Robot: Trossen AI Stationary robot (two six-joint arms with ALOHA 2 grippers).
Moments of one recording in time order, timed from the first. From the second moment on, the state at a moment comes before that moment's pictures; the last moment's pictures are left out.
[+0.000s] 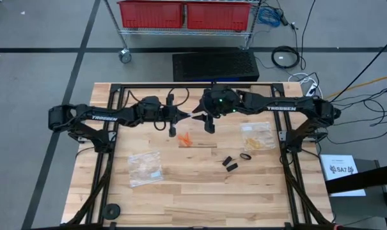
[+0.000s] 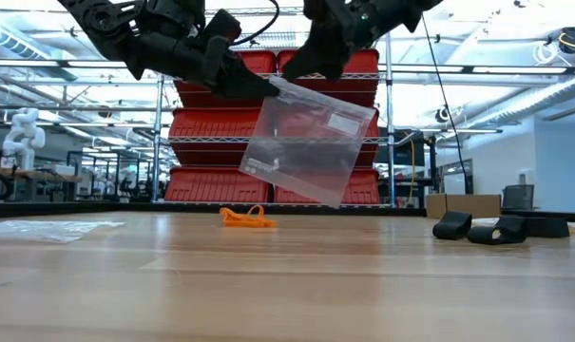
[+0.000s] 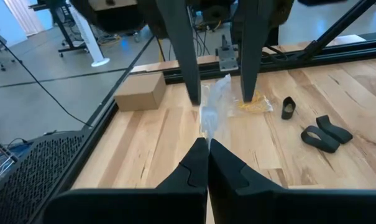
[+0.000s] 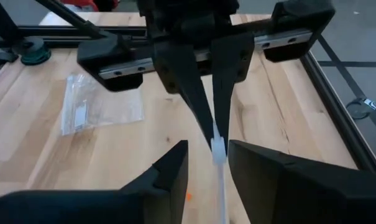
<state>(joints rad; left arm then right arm) 0.29 1.35 0.67 0.46 0.18 0.25 -0.23 1.57 1.25 -0.21 -0.18 -0.12</state>
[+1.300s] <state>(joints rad) 0.32 1.35 0.67 0.46 0.15 0.23 -0.24 1.58 1.25 -0.49 -0.07 -0.11</state>
